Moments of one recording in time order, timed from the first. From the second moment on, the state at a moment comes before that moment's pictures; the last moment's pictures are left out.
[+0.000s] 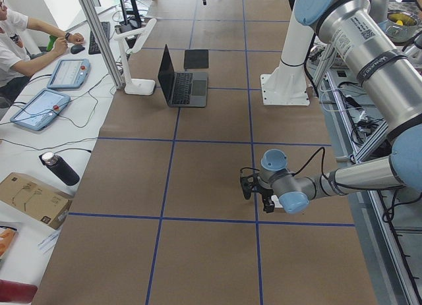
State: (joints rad) left arm -0.52 -0.88 -1.78 -2.75 -1.96 -1.39; right arm 1.32 -1.48 1.88 -1.87 2.31 0.30
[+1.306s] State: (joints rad) left arm -0.14 -0.86 -1.76 -2.82 -1.83 -1.62; right arm 1.31 -1.48 1.87 -1.85 2.32 0.30
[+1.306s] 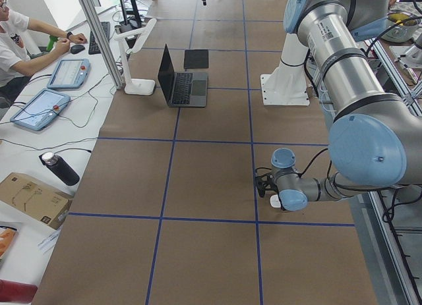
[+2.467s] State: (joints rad) left arm -0.12 -0.86 -1.73 -2.91 -1.83 -1.62; right arm 1.31 -1.47 1.88 -1.85 2.32 0.30
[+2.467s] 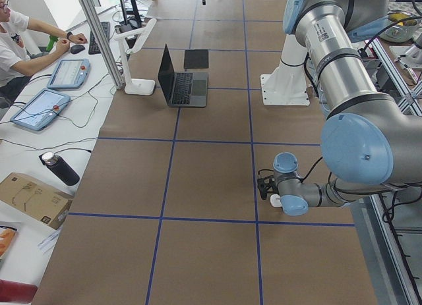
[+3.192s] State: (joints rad) left arm -0.14 -0.87 -1.88 -2.92 -1.85 -1.62; right arm 1.31 -1.47 1.87 -1.85 2.32 0.30
